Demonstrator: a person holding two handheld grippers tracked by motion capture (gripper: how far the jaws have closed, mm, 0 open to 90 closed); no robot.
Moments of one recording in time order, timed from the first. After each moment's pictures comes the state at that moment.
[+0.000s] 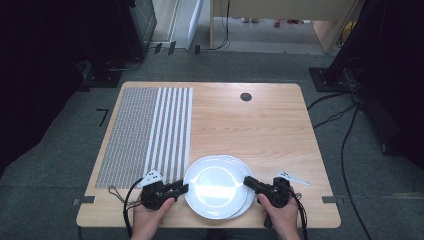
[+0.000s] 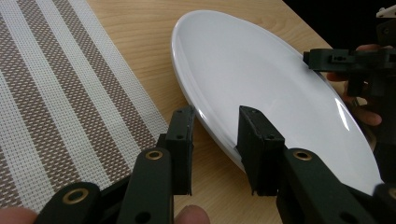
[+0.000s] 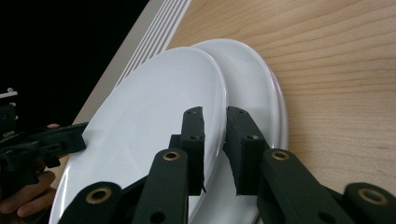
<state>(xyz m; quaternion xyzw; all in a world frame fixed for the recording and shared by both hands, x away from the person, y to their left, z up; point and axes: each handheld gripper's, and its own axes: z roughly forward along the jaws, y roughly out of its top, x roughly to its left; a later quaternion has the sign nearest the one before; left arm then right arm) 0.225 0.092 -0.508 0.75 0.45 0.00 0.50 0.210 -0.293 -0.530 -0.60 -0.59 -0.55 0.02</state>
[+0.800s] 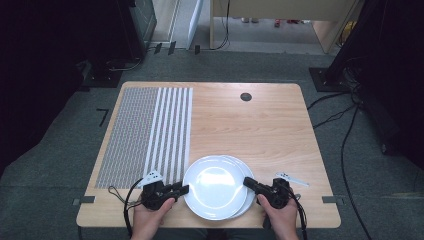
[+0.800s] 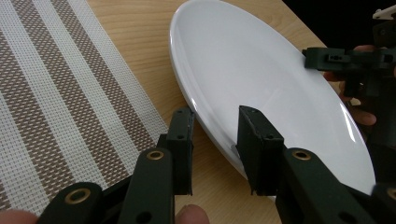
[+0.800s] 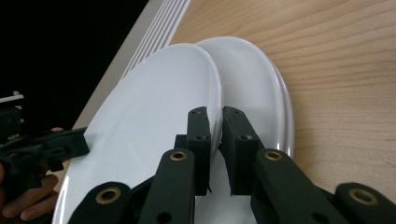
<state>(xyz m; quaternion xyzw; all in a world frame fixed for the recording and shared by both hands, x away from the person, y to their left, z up) 0.225 0.092 -0.509 0.74 0.45 -0.02 0.49 0.207 -0.290 -0.529 -0.60 -0.58 -0.55 0.03</state>
